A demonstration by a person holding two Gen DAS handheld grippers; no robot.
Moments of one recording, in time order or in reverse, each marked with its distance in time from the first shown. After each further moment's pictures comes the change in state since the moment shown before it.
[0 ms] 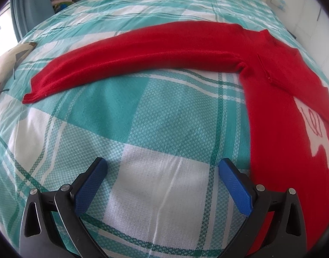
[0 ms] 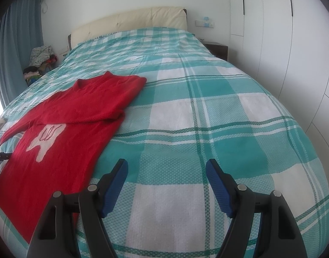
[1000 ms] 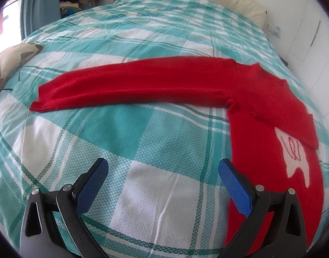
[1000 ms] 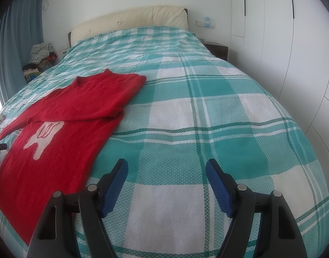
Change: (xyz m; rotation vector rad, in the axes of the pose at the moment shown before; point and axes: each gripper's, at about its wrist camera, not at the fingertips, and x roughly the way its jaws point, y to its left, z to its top) left arm -0.036 0.017 0.007 -0.102 -0.166 -0.095; right arm 0.003 0.000 0.000 -0.015 0.007 -0.011
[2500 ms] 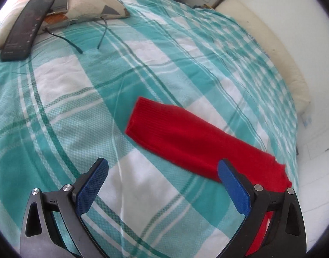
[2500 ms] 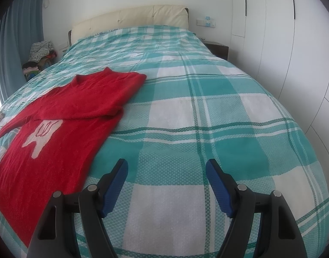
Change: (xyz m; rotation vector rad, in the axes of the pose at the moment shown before) left arm -0.006 0.192 0.050 -0.588 -0.005 0.000; right arm 0.004 0.003 0.000 -0.014 -0.001 0.001
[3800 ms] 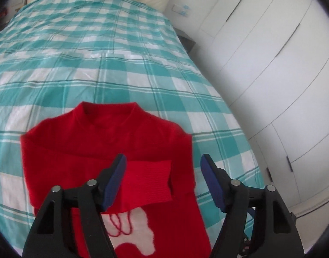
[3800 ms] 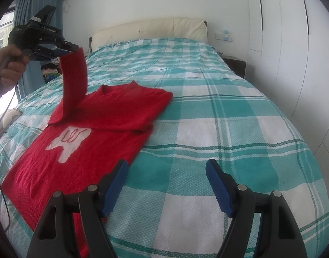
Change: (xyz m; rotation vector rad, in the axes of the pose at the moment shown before) left arm -0.016 -0.437 -0.194 0.819 0.322 -0.499; right arm -0.028 0.021 0.012 -0.052 -0.086 0.103
